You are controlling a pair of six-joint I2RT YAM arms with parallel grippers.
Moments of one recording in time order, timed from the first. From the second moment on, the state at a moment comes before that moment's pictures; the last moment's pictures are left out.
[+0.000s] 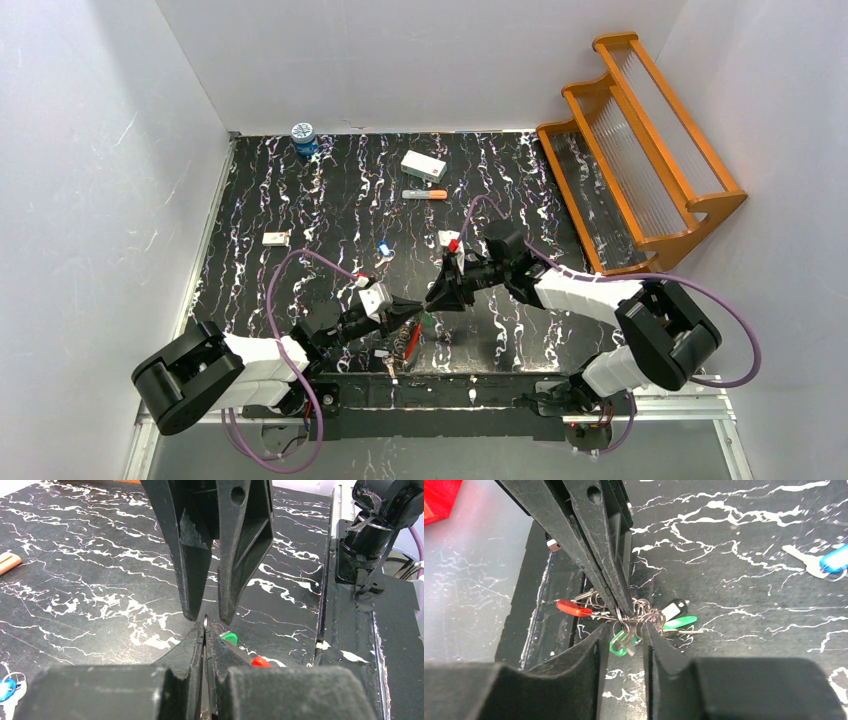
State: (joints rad) left arm -0.86 1.16 0.03 1.15 0.33 -0.03; right arm 0.73 1.42 0.64 0.31 -0.98 -0.11
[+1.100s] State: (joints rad) left arm -0.86 1.00 0.07 0.91 0.27 0.13; right arm 0.78 1.45 0.80 -0.11 -0.77 -0.32
